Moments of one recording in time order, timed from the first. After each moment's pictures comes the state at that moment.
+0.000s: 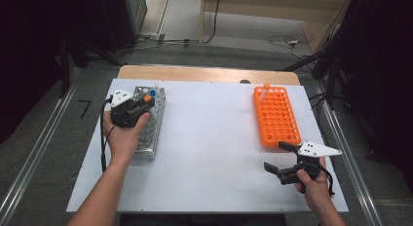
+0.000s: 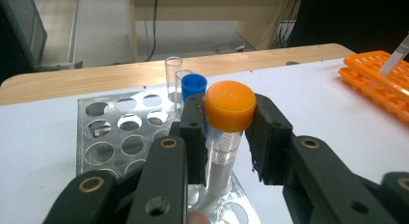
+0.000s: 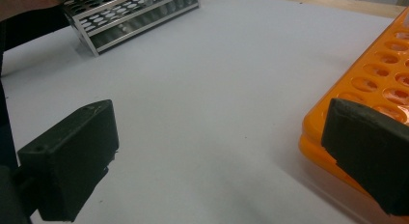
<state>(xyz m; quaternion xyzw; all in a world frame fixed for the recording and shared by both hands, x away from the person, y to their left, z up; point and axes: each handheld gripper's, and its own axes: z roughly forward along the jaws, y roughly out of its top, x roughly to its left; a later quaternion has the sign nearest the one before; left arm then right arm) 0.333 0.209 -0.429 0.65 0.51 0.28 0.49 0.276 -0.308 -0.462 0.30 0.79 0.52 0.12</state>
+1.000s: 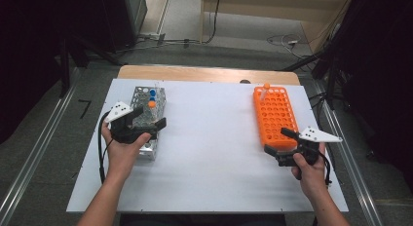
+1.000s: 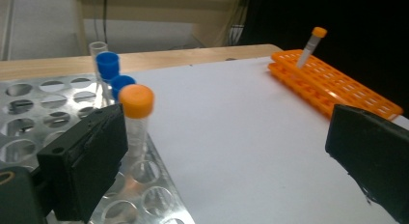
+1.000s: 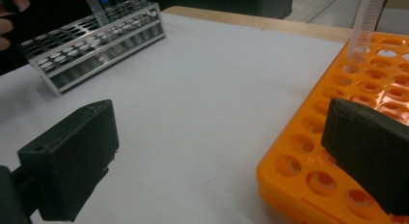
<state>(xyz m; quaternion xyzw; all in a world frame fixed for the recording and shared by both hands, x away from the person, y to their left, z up) 0.282 0.194 -0.427 0.66 0.46 0.22 0.55 0.312 -0.303 -0.447 0.34 0.76 0.53 0.15</state>
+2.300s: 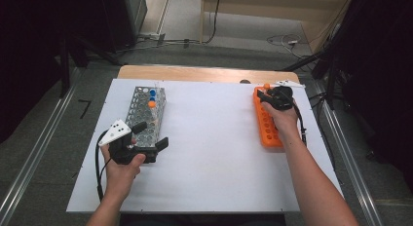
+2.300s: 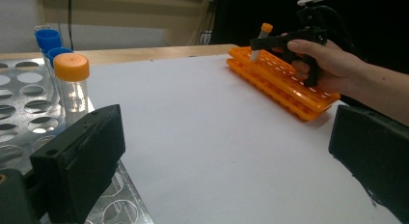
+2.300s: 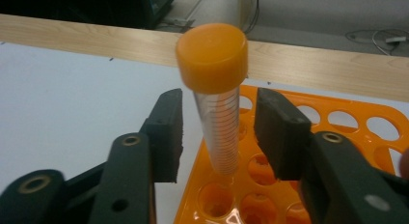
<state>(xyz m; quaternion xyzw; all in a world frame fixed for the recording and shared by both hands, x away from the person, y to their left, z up) 0.244 0.187 -0.436 0.66 0.43 0.19 0.59 0.479 -0.255 -0.450 0.50 0.71 0.42 0.25</state>
